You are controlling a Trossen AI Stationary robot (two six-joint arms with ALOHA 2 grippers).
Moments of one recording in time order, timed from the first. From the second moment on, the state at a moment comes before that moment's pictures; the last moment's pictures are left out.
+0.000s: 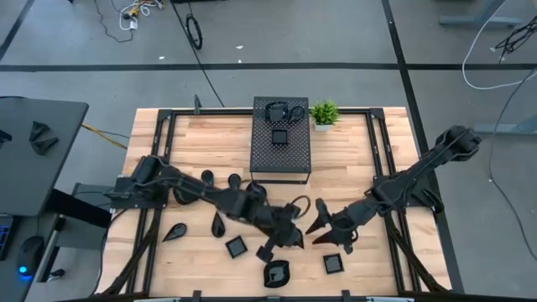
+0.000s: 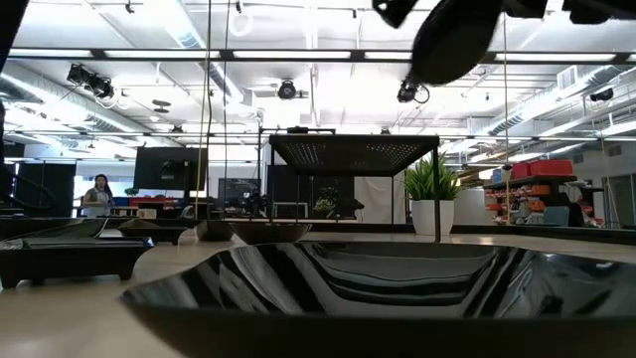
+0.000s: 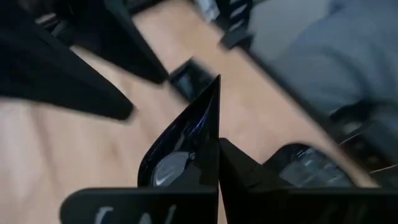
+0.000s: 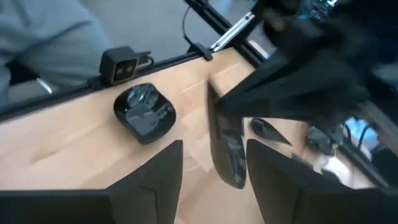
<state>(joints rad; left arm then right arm) -0.33 1.99 1.64 -0.33 0.13 0.23 0.57 1.25 0.61 0.24 0.11 -0.50</state>
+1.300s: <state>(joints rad) -0.30 1.99 1.64 -0.28 0.24 0.22 0.54 1.34 0.60 0.31 0.11 -0.29</state>
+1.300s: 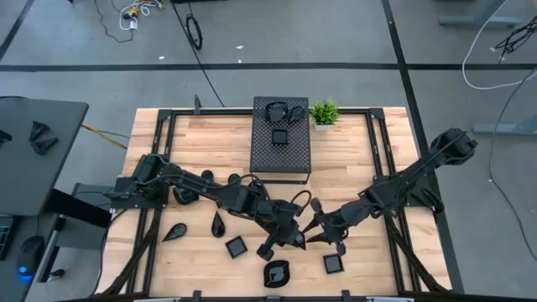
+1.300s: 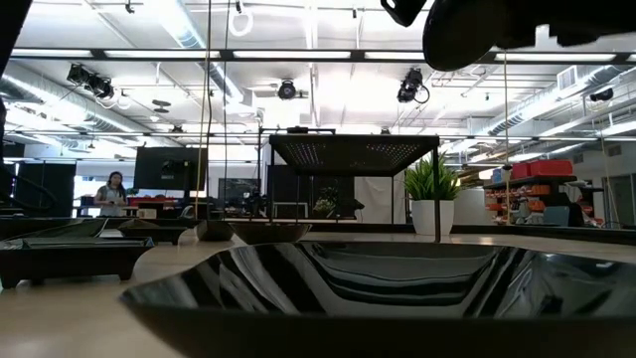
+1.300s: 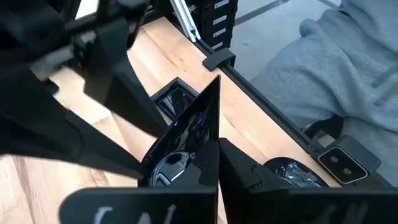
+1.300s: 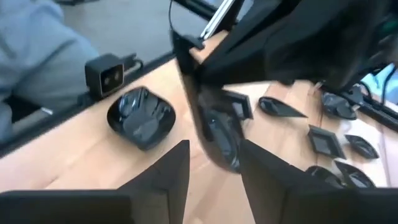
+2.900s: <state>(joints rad) -0.30 1.99 1.64 -0.25 0.18 0.23 0.54 1.37 0.44 0.74 0.06 -0.39</state>
